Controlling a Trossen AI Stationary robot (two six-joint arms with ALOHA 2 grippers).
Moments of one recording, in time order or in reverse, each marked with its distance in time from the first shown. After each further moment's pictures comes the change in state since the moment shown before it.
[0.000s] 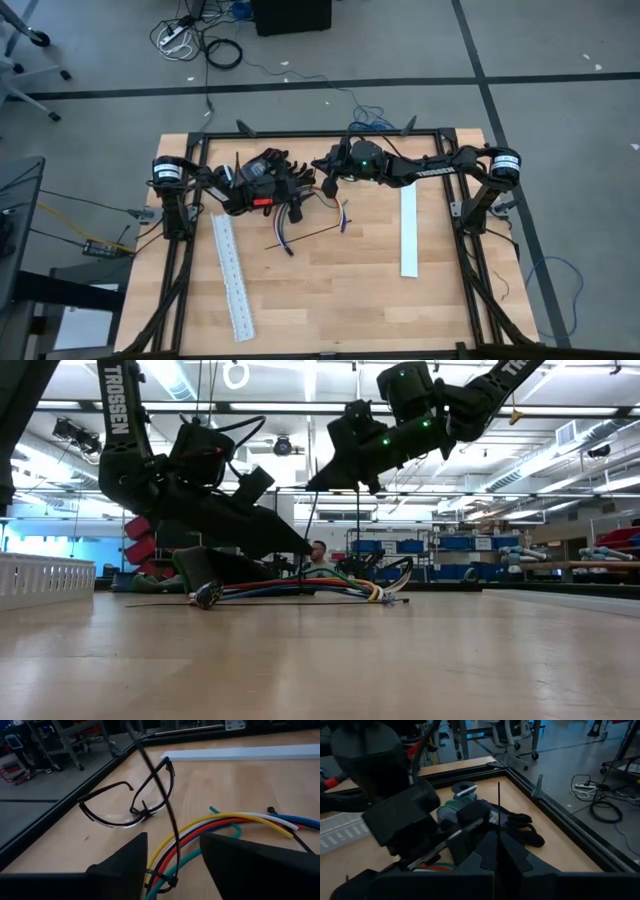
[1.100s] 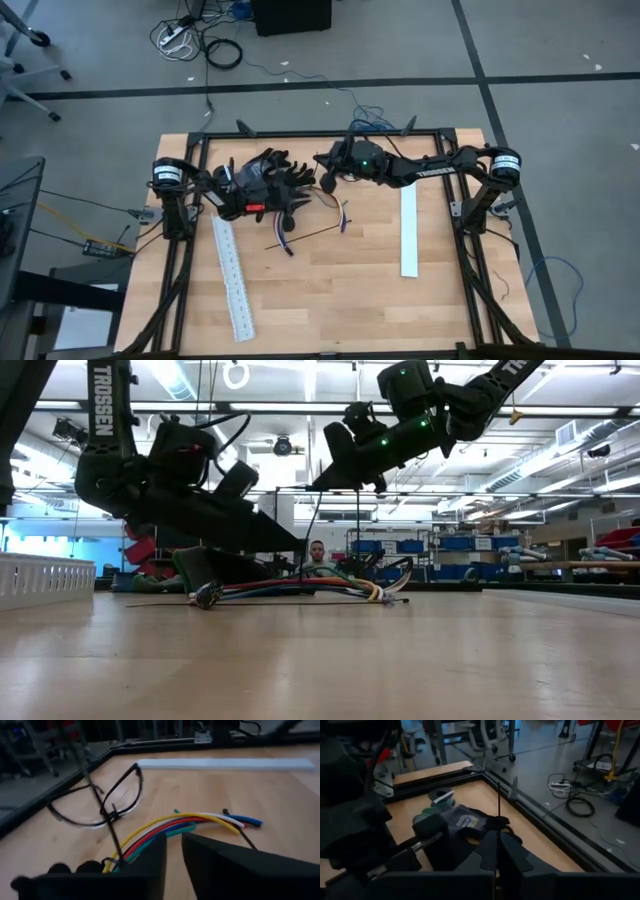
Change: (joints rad) left arm -0.041 0.000 -0.086 0.127 0.084 -0.035; right arm 0.007 -0.002 0.001 0.007 0.109 0.030
